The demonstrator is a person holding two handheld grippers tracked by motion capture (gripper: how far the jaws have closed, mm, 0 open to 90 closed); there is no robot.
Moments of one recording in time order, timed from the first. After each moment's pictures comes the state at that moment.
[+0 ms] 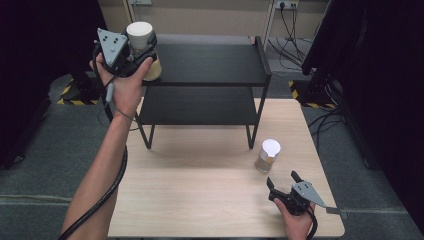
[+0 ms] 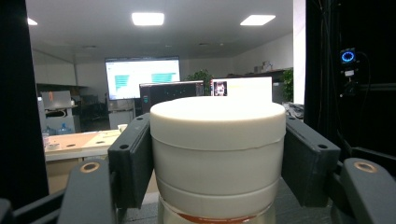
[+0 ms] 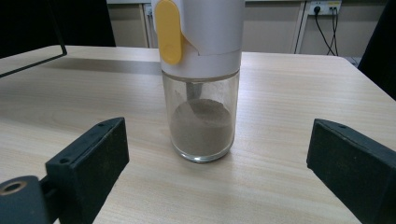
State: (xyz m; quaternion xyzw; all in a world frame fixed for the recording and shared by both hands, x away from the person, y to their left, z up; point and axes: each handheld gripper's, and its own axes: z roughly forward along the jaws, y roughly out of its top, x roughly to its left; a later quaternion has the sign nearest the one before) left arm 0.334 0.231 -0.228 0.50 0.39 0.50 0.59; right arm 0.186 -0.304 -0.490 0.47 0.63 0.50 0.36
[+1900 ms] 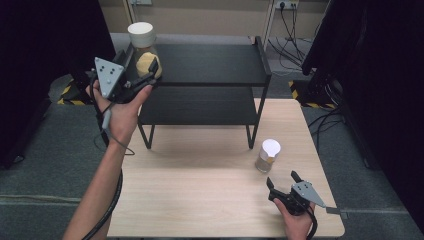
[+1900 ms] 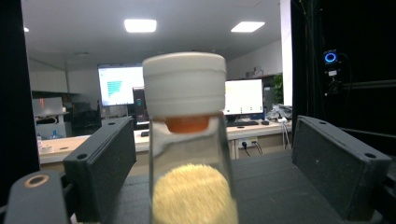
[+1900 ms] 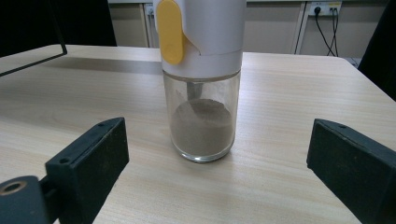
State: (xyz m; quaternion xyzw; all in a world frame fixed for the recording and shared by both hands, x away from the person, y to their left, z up) left arm 0.291 0.240 -0.278 0.50 0.36 0.50 0.61; right arm 0.186 -0.304 -0.490 0.47 0.63 0.50 0.36
